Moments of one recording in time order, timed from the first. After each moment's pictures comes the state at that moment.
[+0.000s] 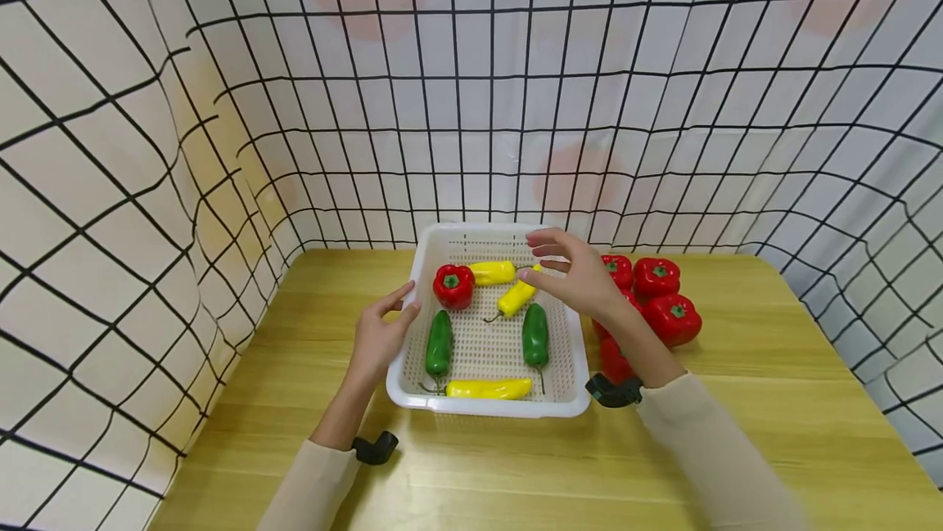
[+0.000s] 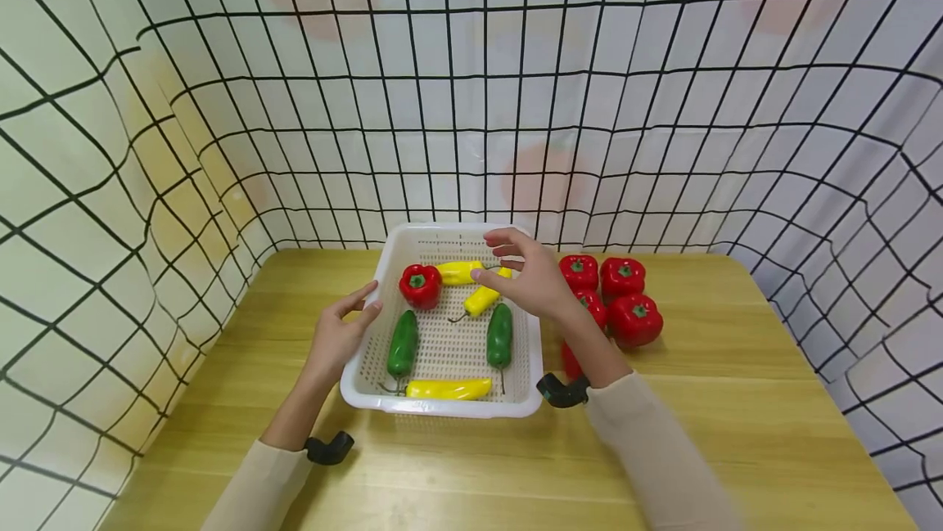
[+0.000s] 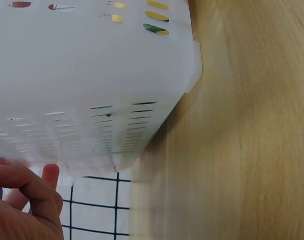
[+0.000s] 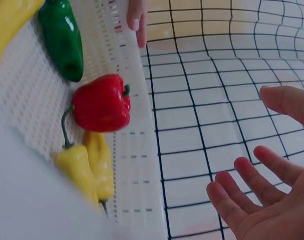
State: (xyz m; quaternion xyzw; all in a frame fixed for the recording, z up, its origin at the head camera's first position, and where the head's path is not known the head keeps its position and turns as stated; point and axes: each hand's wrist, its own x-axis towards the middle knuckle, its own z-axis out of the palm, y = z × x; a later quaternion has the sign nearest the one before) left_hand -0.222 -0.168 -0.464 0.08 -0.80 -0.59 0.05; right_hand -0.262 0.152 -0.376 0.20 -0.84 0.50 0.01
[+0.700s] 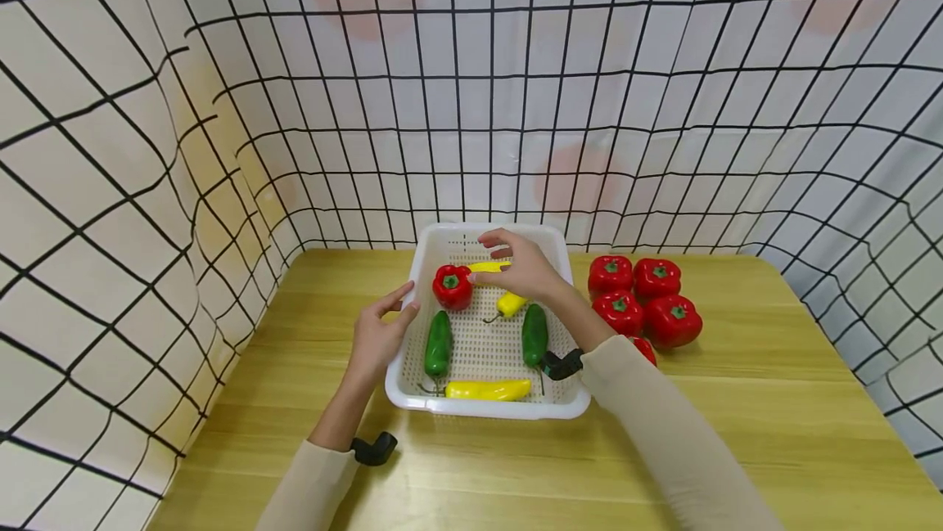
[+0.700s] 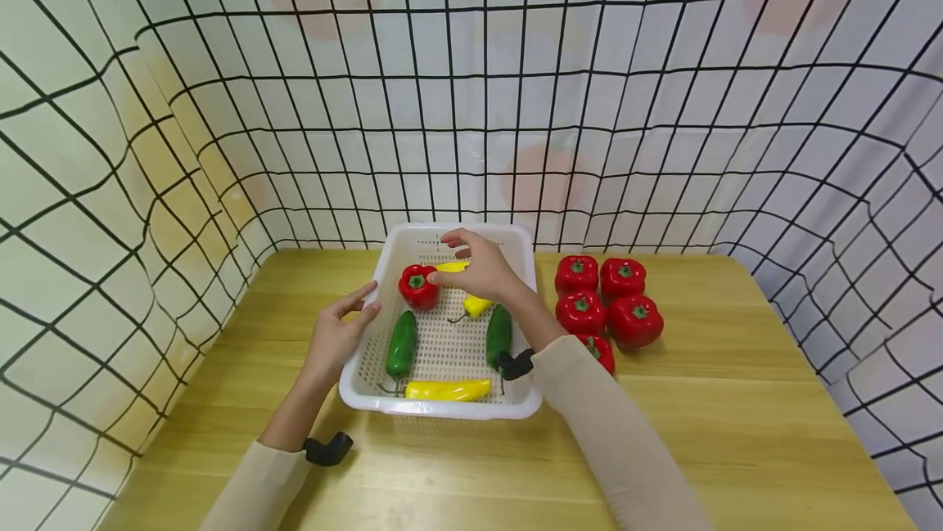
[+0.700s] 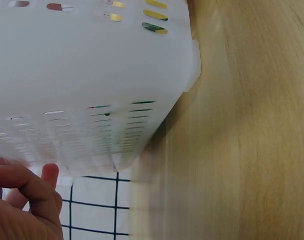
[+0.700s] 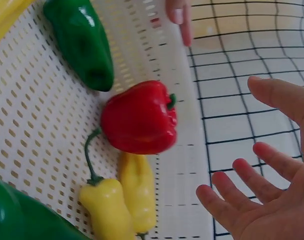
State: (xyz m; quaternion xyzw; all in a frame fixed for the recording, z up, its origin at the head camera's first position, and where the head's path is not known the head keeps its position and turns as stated) left_hand -0.222 -0.169 -0.465 0.08 -0.80 -0.60 0.06; right_hand -0.308 0.090 -0.399 0.21 -0.85 0.47 -0.07
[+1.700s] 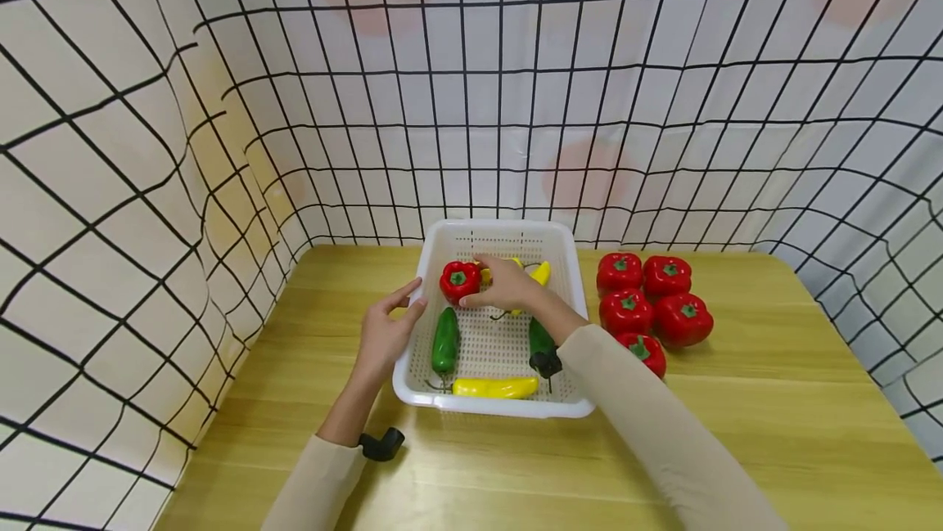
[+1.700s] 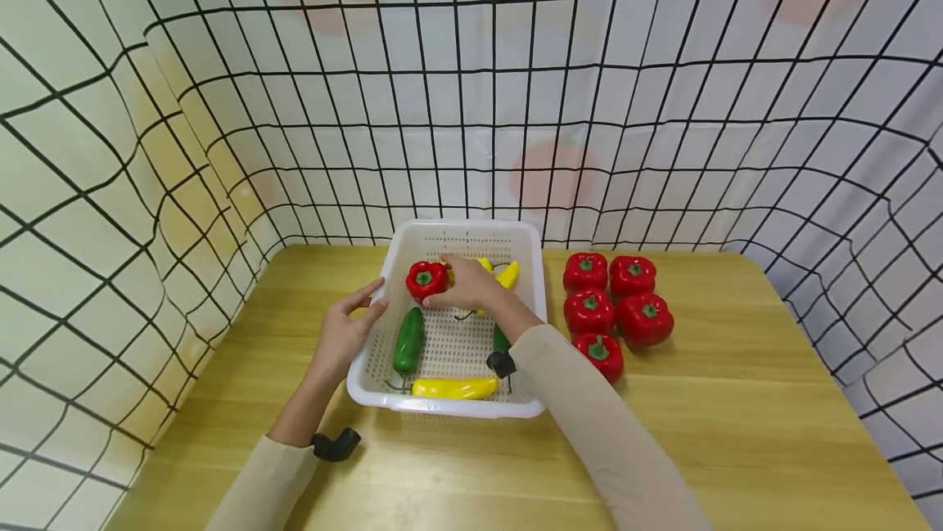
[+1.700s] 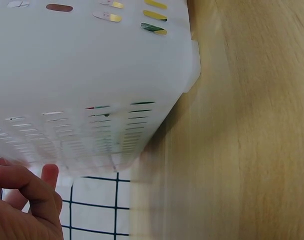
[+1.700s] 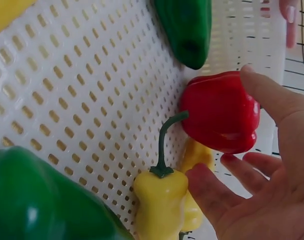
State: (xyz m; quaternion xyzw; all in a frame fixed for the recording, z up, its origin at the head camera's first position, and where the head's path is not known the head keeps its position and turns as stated) left_hand -0.222 -0.169 -0.466 0.08 -0.80 -0.59 0.06; right_hand -0.322 0.058 -0.442 0.21 -0.91 0.33 -0.15
